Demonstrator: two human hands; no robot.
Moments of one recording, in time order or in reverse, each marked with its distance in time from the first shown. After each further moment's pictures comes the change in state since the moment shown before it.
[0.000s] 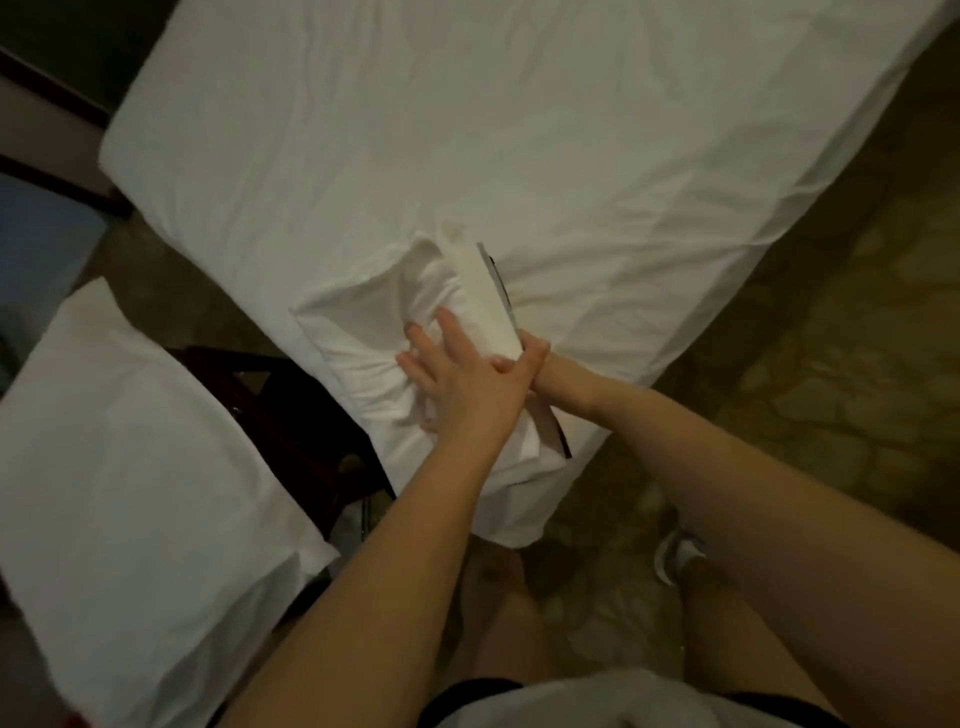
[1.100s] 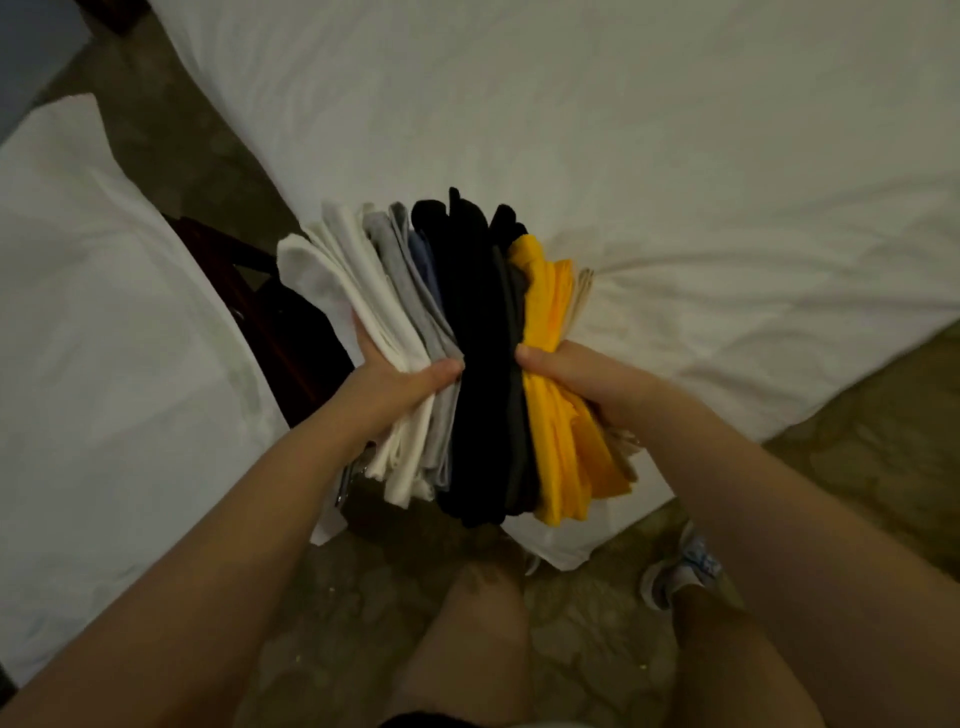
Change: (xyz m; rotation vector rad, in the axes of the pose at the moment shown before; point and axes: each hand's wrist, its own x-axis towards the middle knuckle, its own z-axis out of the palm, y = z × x) left_hand 0.118 -0.194 -0.067 -0.548 -0.254 -0.079; right_hand 0.090 -0.019 0.079 0.278 -0.294 0.156
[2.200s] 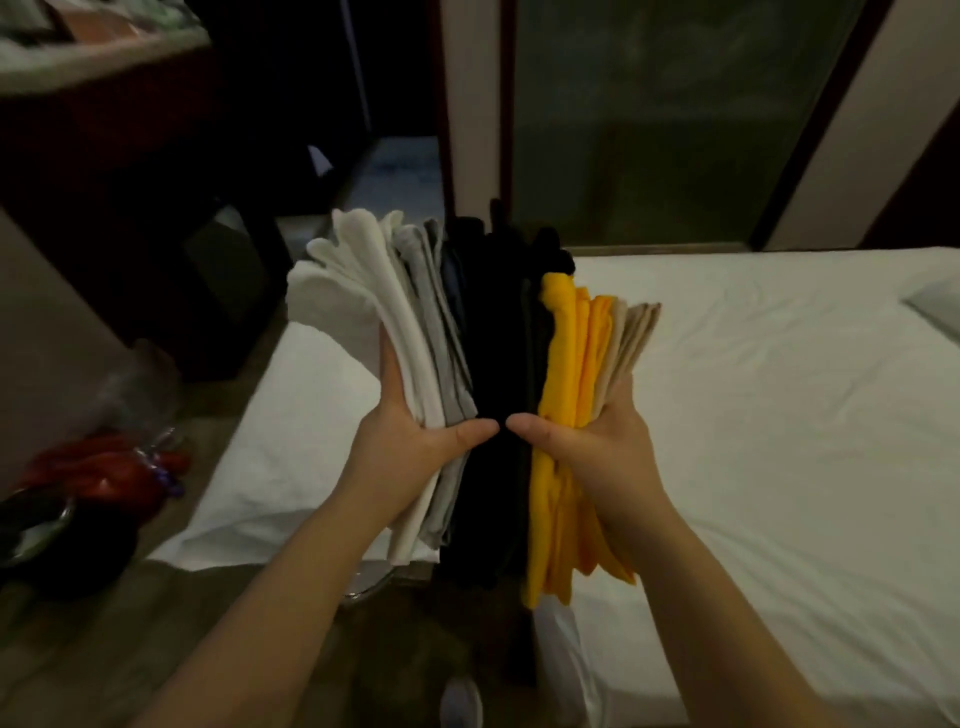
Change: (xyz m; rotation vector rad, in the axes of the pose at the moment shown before) left_hand -0.371 -0.042 -0.138 -0.372 0.771 0.566; right_hand -0.216 -0.075 0.345 -0.706 0.166 -0.811
